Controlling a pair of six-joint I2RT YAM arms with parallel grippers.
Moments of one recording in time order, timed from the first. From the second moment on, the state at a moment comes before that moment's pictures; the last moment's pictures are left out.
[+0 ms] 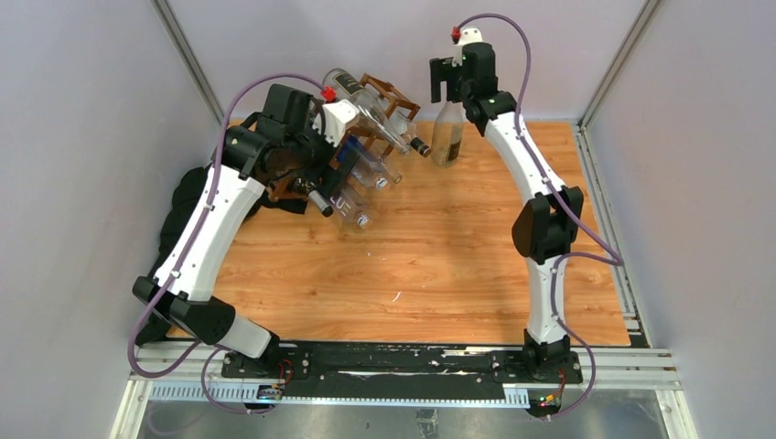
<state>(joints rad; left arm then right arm) -0.45 1.48 1.85 -1.13 0.11 0.31 0.32 2.18 2.27 -0.37 0.12 -0.01</state>
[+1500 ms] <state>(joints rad) -0.35 1.46 1.88 -1.17 0.15 0.31 0.49 2.20 2.22 -0.55 -0.42 0.25</state>
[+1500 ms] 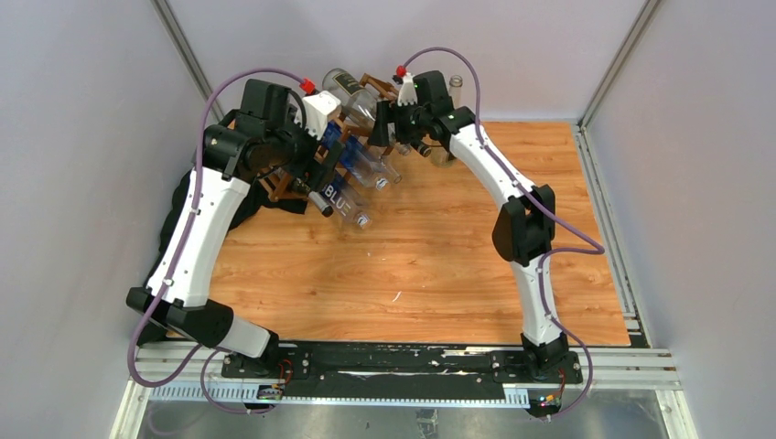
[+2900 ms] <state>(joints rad) -0.35 1.37 1.80 -1.17 0.13 0.42 0.48 1.71 1.57 -0.41 -0.57 0.49</state>
